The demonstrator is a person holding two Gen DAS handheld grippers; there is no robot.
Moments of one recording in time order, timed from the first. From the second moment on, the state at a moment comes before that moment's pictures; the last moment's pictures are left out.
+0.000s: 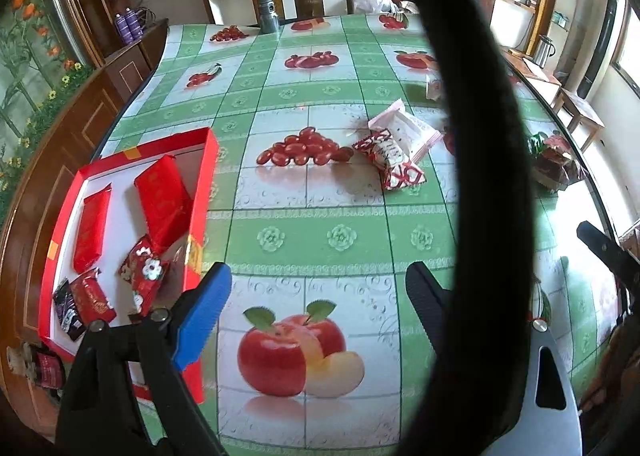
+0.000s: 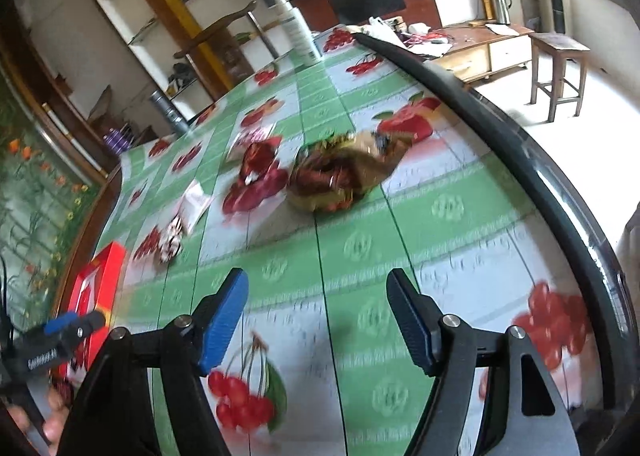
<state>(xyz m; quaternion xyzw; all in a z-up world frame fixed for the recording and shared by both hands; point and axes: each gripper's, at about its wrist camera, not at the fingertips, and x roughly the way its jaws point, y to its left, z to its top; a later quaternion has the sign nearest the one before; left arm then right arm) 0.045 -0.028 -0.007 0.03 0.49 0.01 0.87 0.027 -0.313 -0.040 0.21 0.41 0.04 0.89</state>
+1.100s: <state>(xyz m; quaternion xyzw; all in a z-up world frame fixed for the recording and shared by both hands) 0.165 -0.050 -0.056 -0.02 0.53 -0.02 0.85 0.111 -0.318 -0.052 0.22 0.42 -0.05 0.88</state>
